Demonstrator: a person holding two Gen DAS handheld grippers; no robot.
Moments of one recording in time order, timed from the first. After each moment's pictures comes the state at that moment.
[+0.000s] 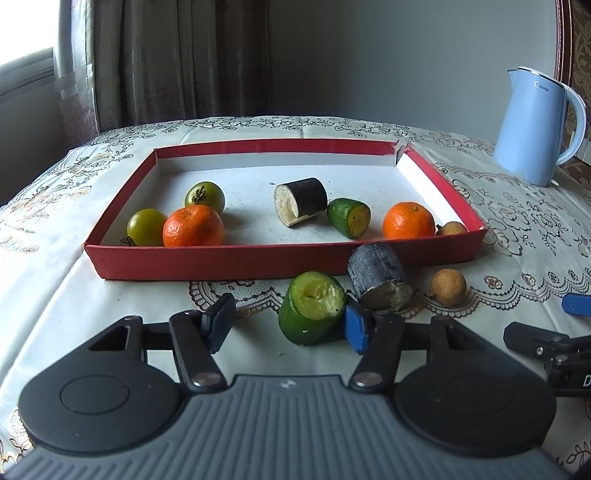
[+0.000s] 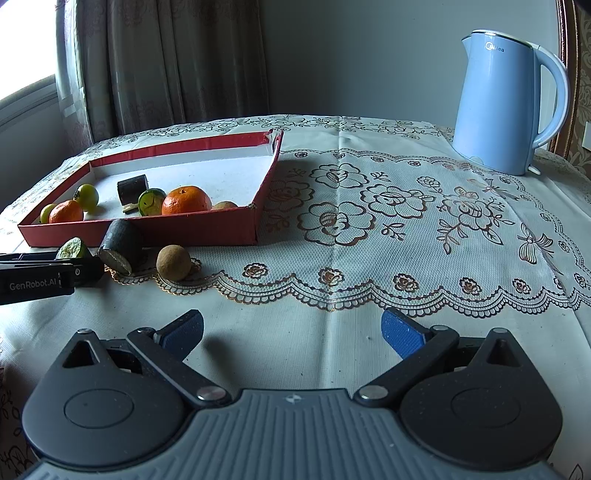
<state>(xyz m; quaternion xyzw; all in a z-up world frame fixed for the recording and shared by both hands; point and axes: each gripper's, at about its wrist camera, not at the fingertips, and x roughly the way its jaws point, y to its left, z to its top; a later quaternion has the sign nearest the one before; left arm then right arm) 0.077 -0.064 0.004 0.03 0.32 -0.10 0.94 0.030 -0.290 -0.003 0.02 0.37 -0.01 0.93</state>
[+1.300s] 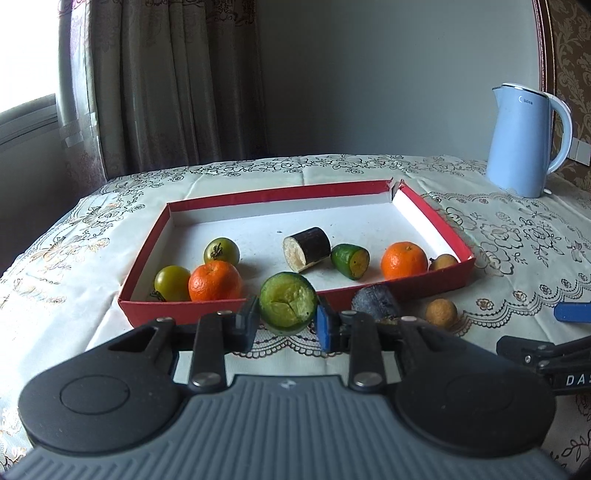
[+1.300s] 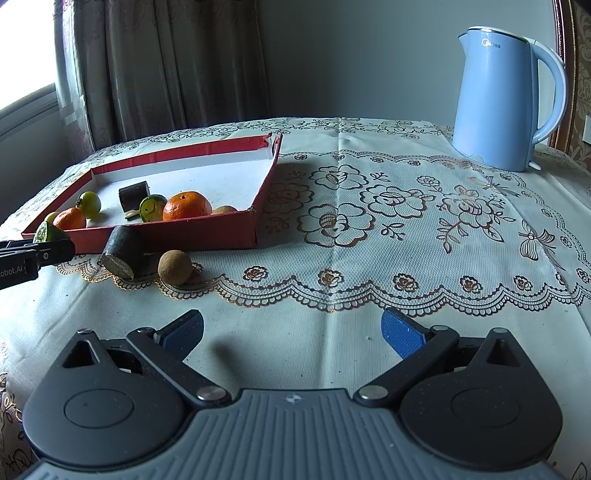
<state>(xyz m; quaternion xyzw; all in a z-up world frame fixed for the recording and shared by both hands) 0.065 -0.060 0.038 0.06 0.26 -0.10 0.96 0.029 -0.293 -0.002 0.03 0.37 0.00 0.93</state>
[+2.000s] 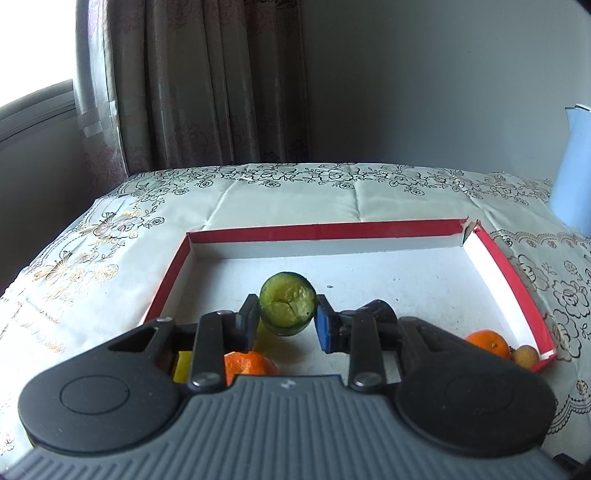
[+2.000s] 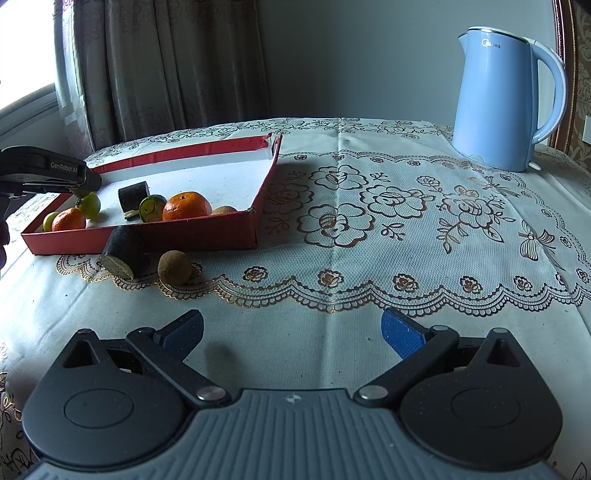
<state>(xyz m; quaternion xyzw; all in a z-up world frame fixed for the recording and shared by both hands) 0.169 -0.059 0.047 0.04 0.29 -0.03 0.96 0.030 -0.292 -0.001 0.03 0.37 -0.01 0.93</state>
